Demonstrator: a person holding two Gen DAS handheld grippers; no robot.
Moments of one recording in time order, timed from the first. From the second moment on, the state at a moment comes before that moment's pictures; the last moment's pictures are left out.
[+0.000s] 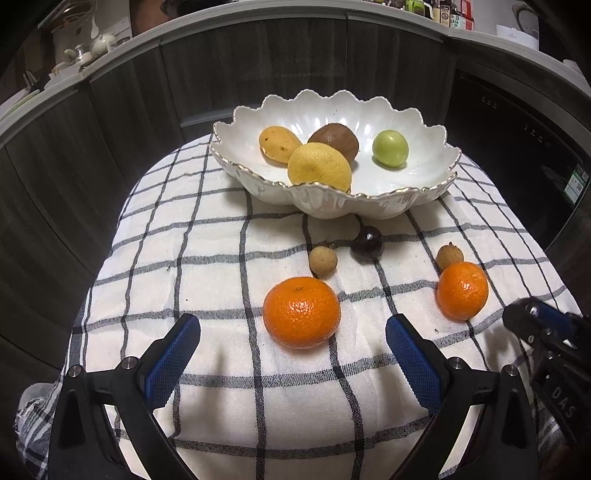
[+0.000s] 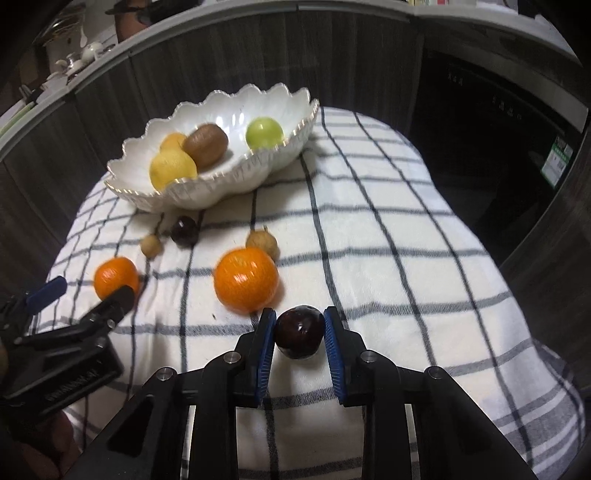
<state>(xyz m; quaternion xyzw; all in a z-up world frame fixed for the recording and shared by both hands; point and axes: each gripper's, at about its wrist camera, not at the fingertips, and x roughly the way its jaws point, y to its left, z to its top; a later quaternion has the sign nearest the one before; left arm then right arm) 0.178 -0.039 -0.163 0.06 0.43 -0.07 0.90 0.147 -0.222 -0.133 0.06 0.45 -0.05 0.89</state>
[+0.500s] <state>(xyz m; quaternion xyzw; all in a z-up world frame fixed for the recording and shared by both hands) 0.204 -0.033 -0.182 0.04 0.46 -0.07 0.88 0.177 -0.206 -0.116 0.04 0.42 -0.04 0.90</state>
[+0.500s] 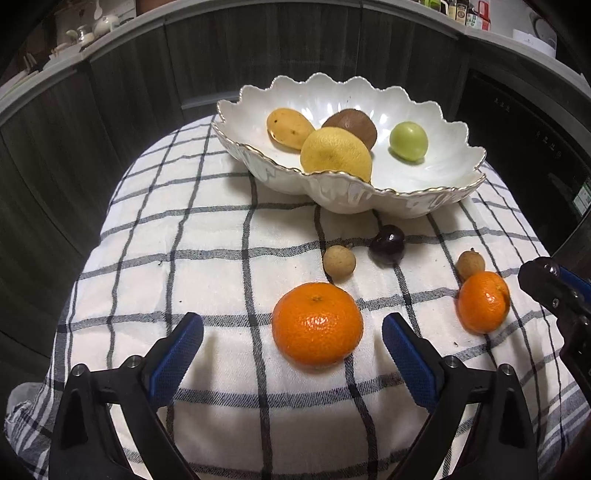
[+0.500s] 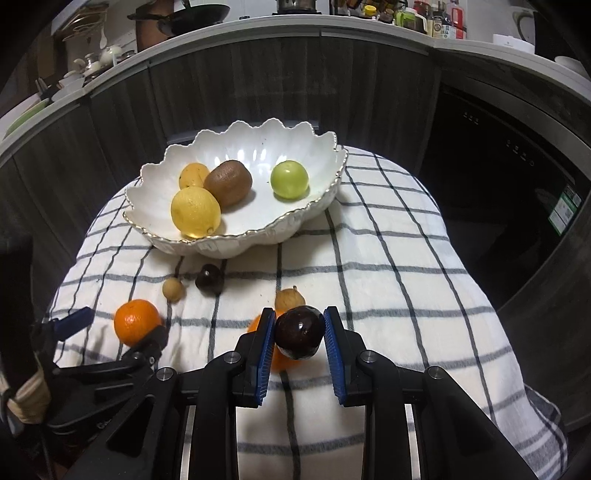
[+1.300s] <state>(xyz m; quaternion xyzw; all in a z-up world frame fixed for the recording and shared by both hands) 0.206 -0.041 -0.170 0.05 0.46 -0.09 0.88 0.178 -0.216 -0.115 0.05 0.43 -0.05 0.90</state>
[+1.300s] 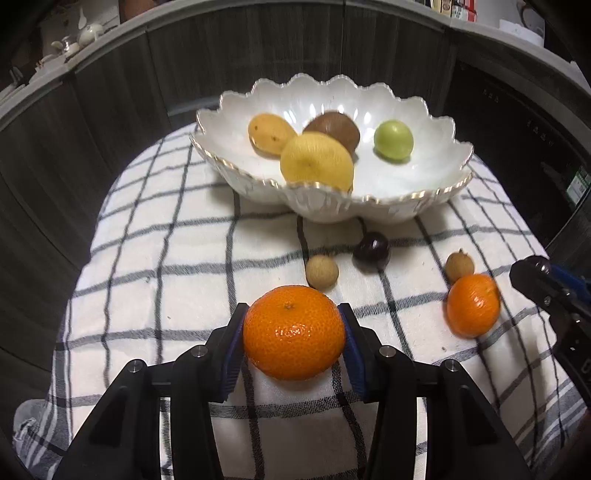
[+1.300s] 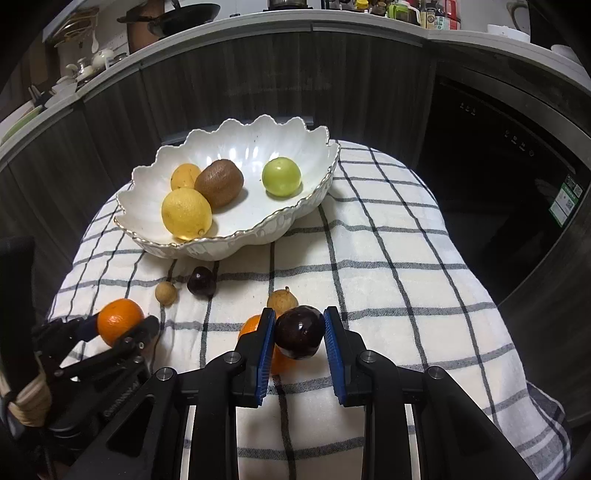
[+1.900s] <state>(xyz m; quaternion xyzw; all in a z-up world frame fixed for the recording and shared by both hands) 0.239 -0.031 -0.102 0.06 0.38 -0.09 0.92 0.215 -0.207 -0.065 0.05 0.38 -0.01 0.92</state>
